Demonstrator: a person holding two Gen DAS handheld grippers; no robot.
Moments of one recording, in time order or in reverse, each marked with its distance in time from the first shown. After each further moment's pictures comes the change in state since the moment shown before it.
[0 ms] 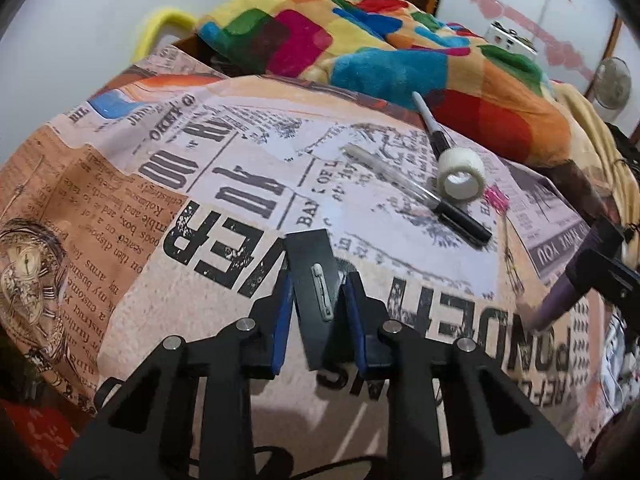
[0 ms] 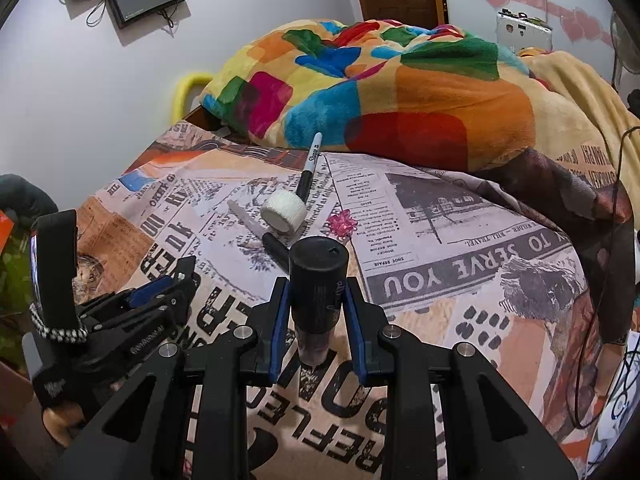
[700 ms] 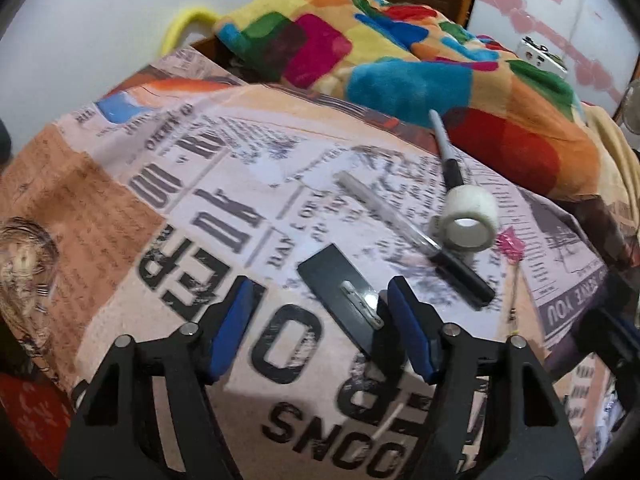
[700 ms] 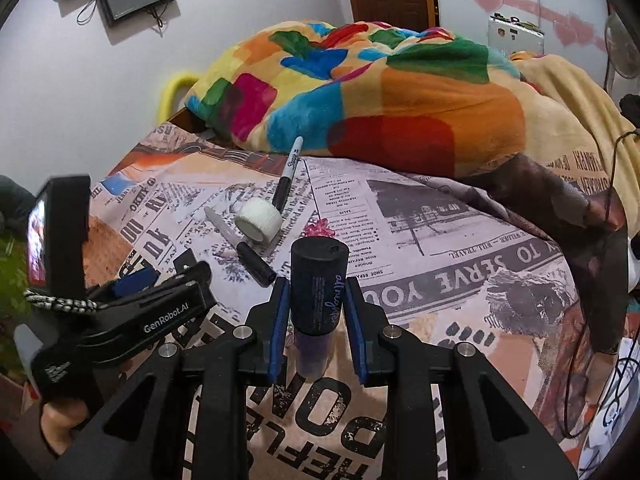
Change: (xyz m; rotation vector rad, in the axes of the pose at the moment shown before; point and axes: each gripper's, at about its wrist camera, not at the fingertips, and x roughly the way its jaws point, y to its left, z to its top) left arm 0.021 -0.024 0.022 -0.096 -0.037 0.116; right arm 0.014 -0.008 0.008 -0.002 -0.008 -0.046
